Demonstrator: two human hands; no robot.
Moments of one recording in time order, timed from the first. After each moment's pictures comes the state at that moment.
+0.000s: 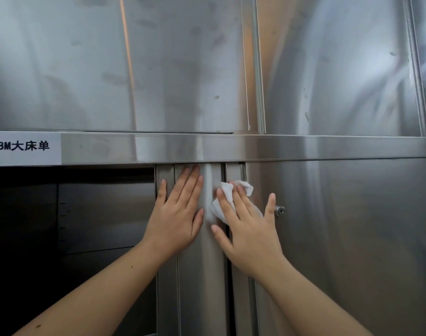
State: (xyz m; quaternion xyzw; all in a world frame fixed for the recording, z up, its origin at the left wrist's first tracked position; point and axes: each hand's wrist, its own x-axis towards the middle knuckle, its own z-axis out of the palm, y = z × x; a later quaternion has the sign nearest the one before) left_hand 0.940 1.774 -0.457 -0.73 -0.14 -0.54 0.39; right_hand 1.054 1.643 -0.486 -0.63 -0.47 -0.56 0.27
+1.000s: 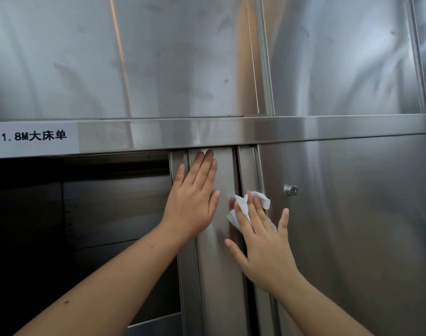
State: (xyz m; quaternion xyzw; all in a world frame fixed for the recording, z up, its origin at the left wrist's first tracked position) left_hand 0.937 1.773 -0.453 -0.75 -0.11 -0.54 0.37; right_hand 1.043 1.647 -0.546 -0.68 -0.45 -0.52 0.27
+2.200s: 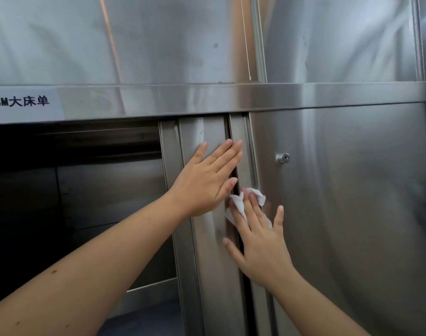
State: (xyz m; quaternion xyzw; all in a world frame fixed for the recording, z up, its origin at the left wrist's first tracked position) left_hand 0.944 1.749 -0.463 -0.80 0.03 -0.45 0.40; right_hand 1.038 1.642 -0.597 -0.70 -0.45 -0.48 0.27
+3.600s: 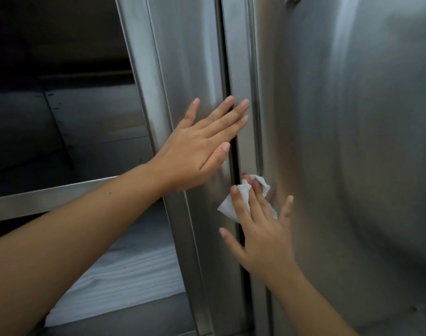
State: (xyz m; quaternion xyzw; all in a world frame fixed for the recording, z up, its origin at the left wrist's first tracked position) left_hand 0.927 1.730 -0.610 -0.90 0.04 -0.35 0.25; right_hand 1.027 1.621 -0.772 -0.71 -0.49 -0.40 0.31
